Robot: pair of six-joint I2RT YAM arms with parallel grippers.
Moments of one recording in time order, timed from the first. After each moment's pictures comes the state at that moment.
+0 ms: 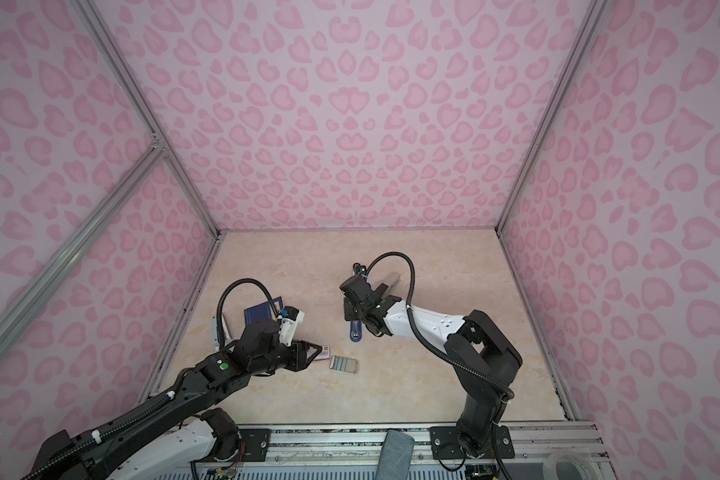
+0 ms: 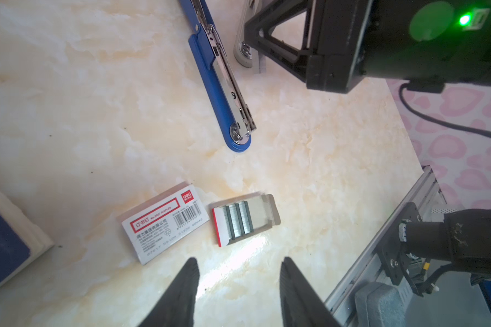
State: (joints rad) left arm -0.71 0.92 0.50 -0.29 0.20 -0.51; right arm 0.79 1.76 1.13 -0.22 0.28 0.59
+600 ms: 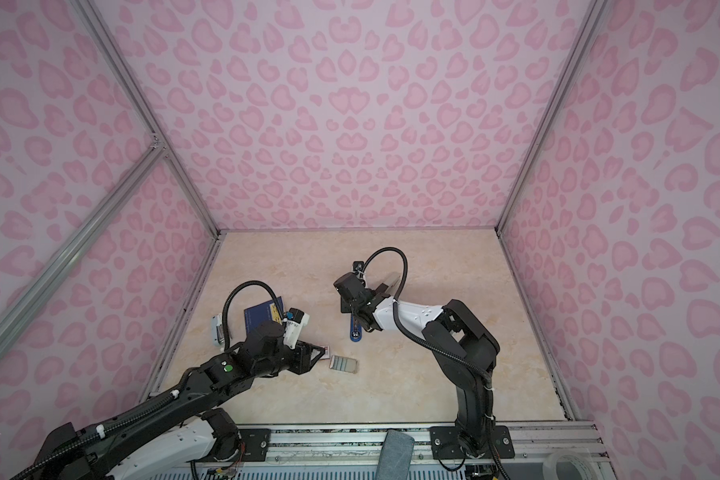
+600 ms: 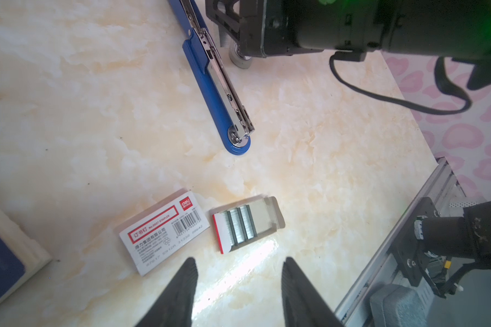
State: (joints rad) left arm -0.74 0.93 0.48 -0.25 0.15 -0.49; right arm 0.78 1.91 1.22 -0.12 0.39 0.60
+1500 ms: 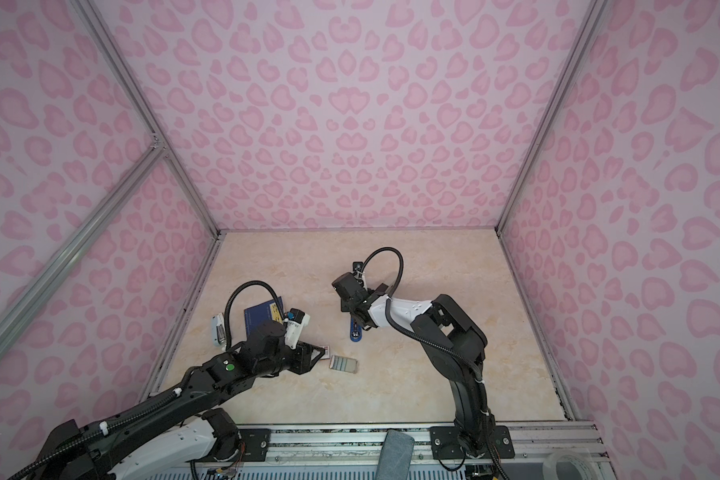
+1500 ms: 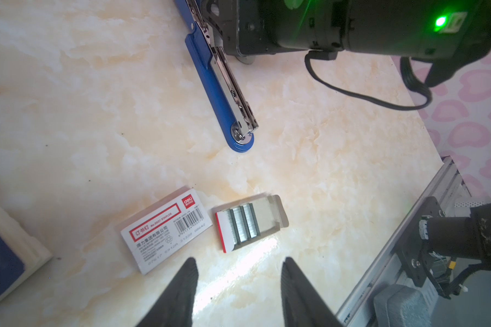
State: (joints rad) left arm -0.74 0.95 0.48 -0.25 0.15 -0.49; right arm 0.77 1.99 1.26 -0.12 0.42 0.60
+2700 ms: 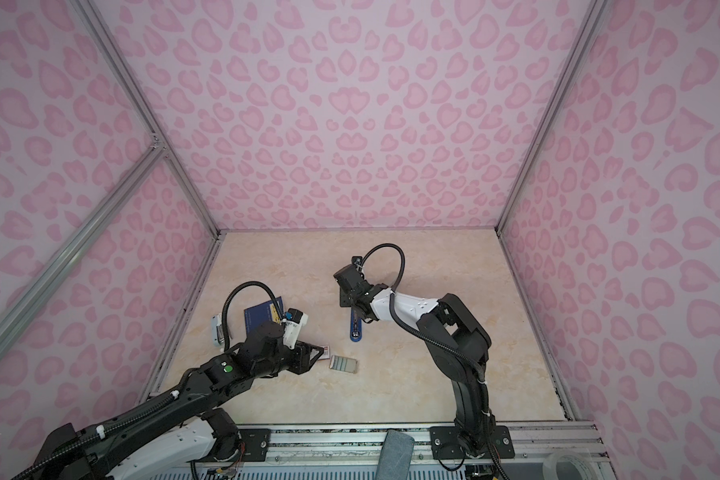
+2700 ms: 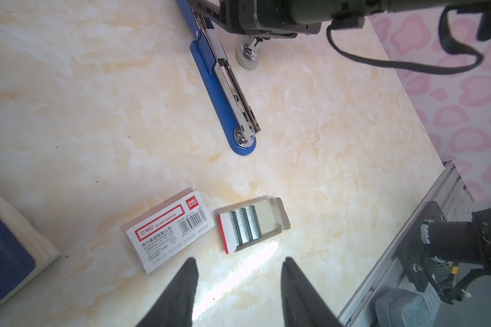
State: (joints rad) left arm -0.74 0.92 0.48 -0.25 0.13 -0.50; right arm 0.75 1.97 1.36 -0.25 0.25 0.58
